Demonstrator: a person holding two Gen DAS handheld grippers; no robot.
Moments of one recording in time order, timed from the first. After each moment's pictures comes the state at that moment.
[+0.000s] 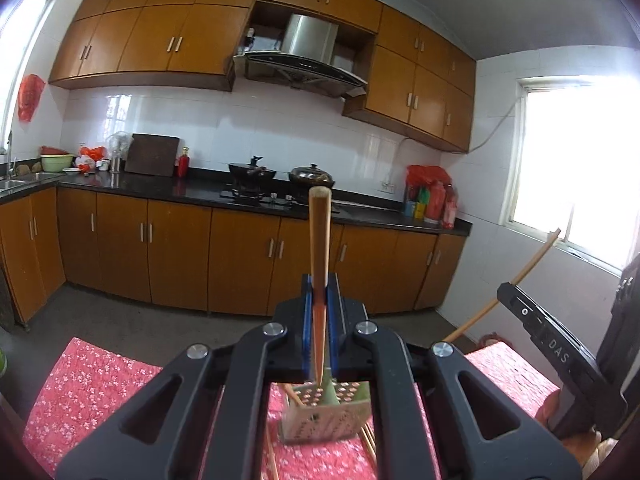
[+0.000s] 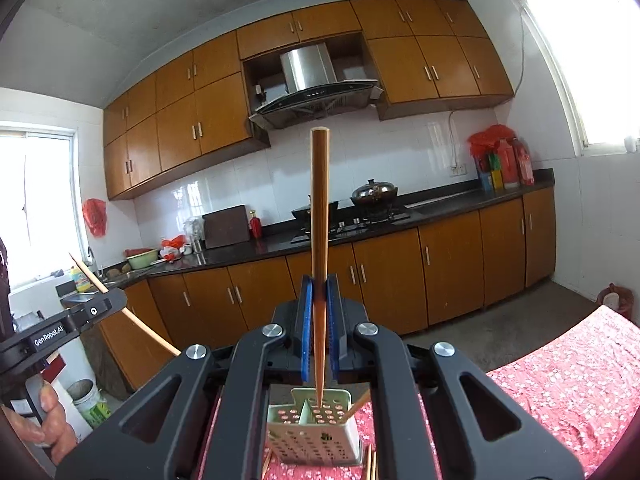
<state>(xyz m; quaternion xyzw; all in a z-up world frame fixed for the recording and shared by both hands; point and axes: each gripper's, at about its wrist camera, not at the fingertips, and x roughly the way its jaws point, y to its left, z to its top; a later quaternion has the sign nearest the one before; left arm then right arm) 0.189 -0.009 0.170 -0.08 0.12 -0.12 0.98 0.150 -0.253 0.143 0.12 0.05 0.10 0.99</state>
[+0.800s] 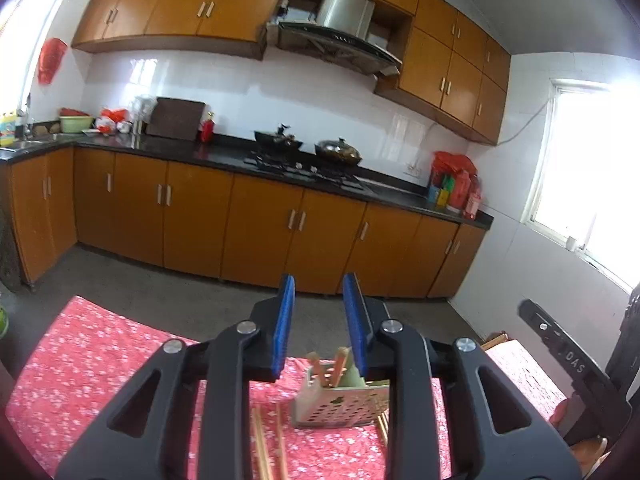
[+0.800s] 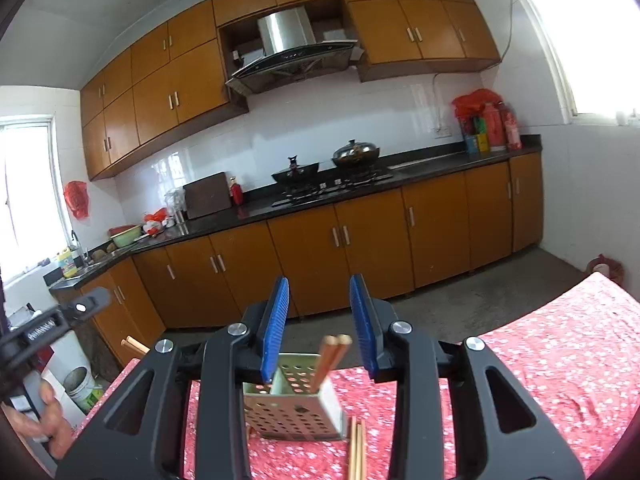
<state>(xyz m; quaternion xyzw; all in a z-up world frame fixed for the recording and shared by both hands) 0.206 0.026 0.133 -0.11 0.16 -0.08 0.98 0.159 -0.266 0.116 0.12 0.12 0.07 0.98</state>
